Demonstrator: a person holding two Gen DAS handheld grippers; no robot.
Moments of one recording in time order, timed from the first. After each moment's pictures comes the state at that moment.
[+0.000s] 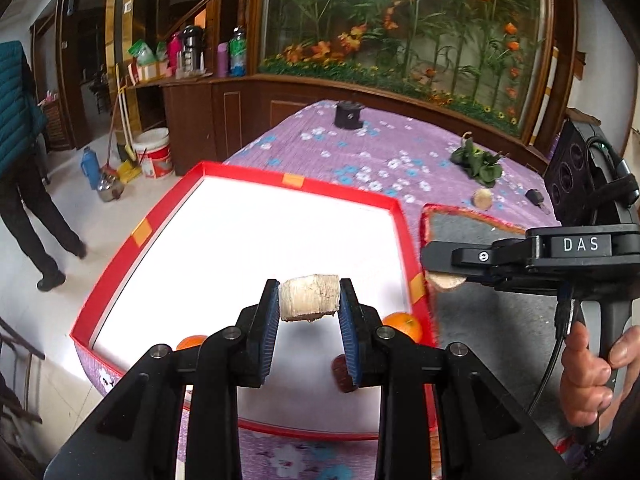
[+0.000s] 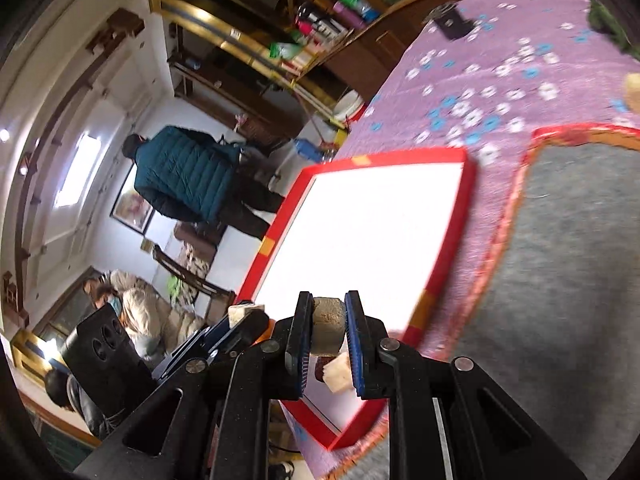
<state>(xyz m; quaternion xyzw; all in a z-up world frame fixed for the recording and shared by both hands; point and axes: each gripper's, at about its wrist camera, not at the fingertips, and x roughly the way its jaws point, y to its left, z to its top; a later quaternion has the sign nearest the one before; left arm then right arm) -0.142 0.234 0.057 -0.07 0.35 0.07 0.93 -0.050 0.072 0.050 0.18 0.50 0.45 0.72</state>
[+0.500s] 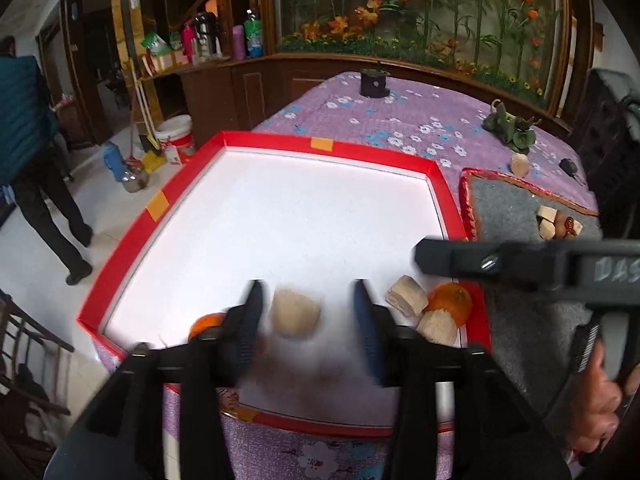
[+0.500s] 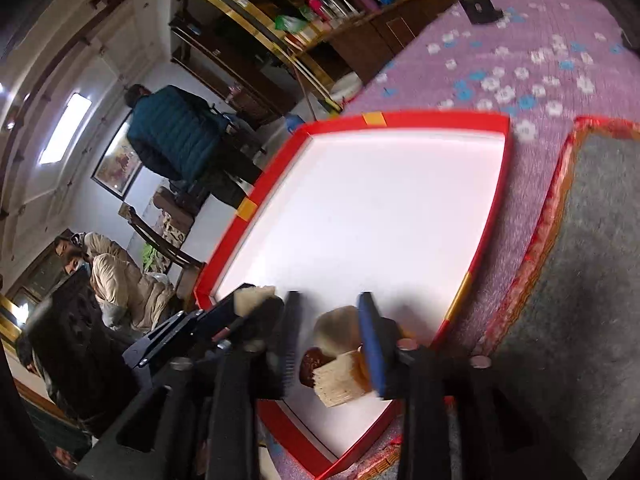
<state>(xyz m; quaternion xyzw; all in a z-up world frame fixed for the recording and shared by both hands) -0.141 0.230 0.038 -0.03 0.38 0.12 0.92 -0.070 0.099 0.040 0.12 0.48 0.46 0.74</state>
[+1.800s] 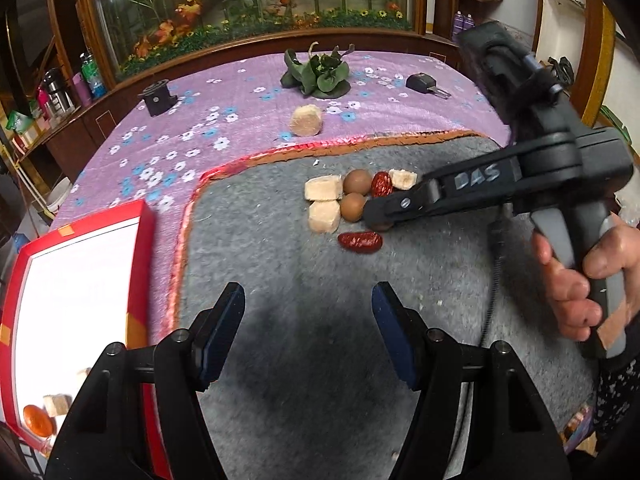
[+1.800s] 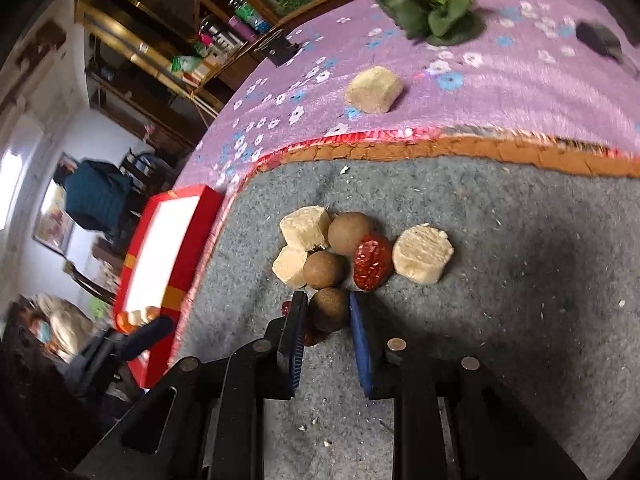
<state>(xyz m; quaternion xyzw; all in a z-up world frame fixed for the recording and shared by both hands) -0.075 0.018 0.044 0.08 0.43 -0.10 0.89 0.011 -0.134 0.018 0.17 0.53 0.30 0.77</state>
